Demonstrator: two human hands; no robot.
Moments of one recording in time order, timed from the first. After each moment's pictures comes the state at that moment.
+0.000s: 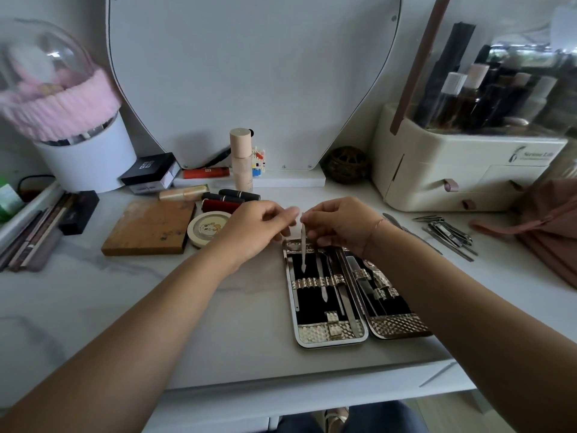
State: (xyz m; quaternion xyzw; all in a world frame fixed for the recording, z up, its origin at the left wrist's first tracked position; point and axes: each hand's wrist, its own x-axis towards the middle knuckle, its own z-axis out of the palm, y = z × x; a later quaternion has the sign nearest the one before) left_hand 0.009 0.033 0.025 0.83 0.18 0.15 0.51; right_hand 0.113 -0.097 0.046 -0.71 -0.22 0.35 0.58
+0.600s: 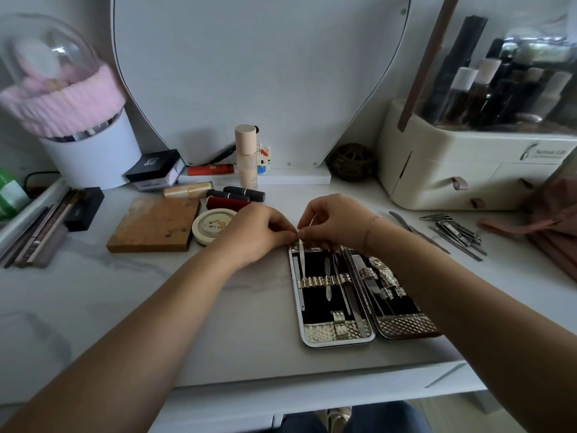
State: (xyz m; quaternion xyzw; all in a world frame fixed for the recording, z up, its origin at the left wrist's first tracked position) left_hand 0.008 0.040 0.020 0.90 0.17 0.11 0.38; right_hand 0.115 -0.089 0.046 -0.82 -0.42 0.22 0.32
